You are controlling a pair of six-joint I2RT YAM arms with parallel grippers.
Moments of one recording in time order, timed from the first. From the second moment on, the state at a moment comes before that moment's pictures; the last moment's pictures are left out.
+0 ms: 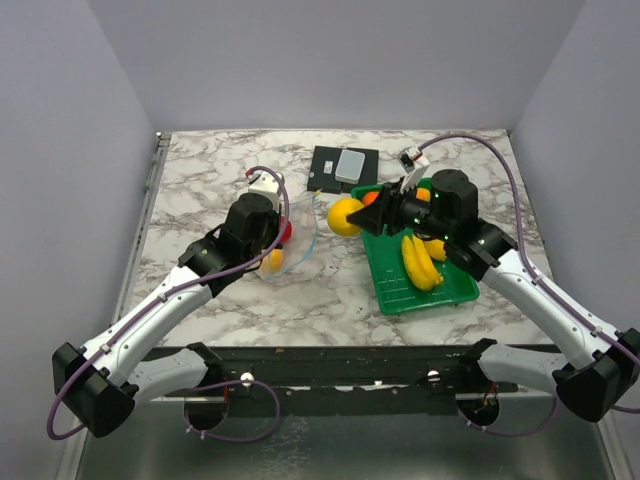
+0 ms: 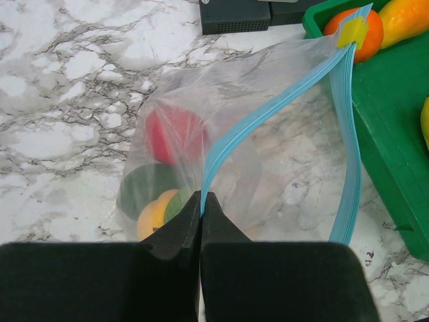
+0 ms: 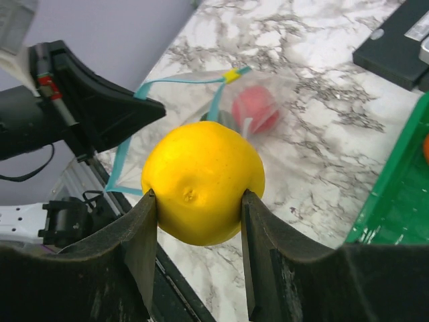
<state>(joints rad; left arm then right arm) -0.66 1.05 0.97 -0.45 -0.32 -0.25 0.59 1.12 1.05 -0.22 -0.30 0.42</state>
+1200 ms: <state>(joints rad) -0.66 1.05 0.97 -0.45 -0.29 -0.25 0.89 1.58 1.37 -0.21 0.05 0.37</state>
